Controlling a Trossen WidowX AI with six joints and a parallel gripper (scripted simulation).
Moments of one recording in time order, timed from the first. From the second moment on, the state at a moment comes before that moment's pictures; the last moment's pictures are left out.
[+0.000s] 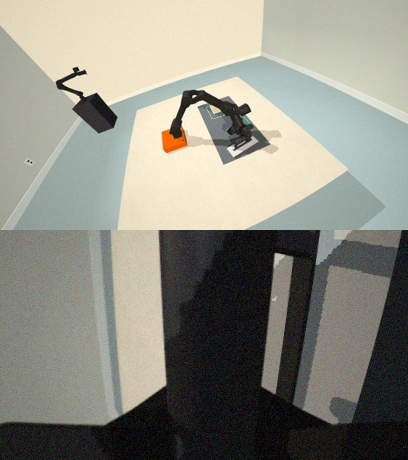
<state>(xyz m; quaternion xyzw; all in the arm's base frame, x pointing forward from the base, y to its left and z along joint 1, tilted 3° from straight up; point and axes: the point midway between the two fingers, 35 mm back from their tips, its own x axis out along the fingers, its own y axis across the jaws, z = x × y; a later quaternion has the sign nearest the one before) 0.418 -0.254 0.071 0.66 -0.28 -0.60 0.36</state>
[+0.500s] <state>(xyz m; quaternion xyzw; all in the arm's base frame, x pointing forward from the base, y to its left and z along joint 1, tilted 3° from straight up) 0.419 -0.255 0.052 0.66 -0.28 -0.60 0.36</state>
